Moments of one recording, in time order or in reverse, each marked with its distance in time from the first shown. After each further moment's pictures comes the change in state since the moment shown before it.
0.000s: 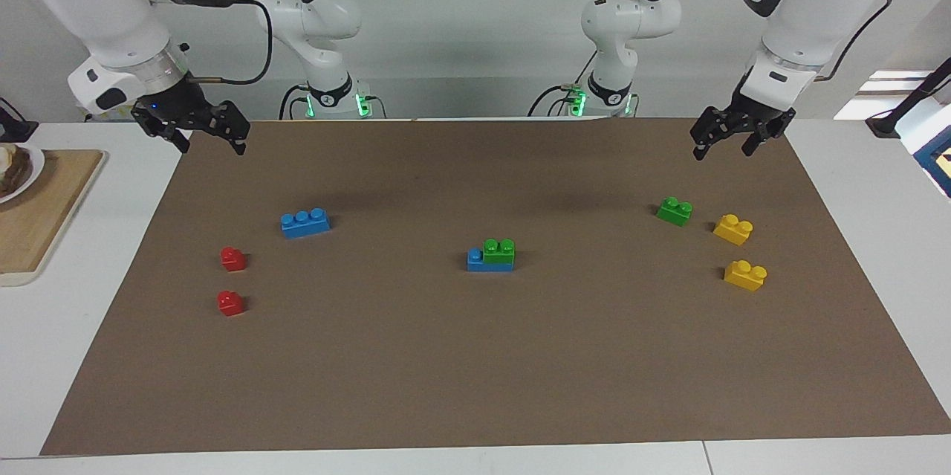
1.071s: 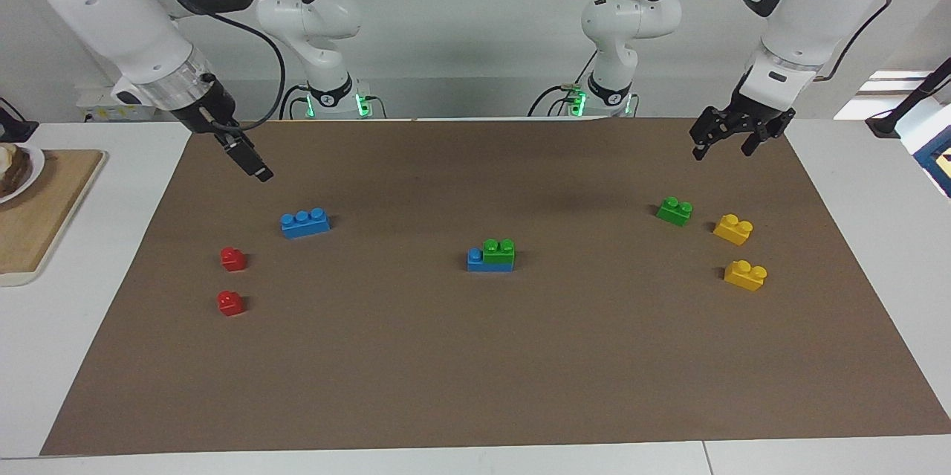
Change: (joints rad) left arm 0.000 0.000 -0.001 0.000 0.000 0.000 0.000; right arm 0.017 0.056 0.018 -0.055 0.329 0.087 1.064
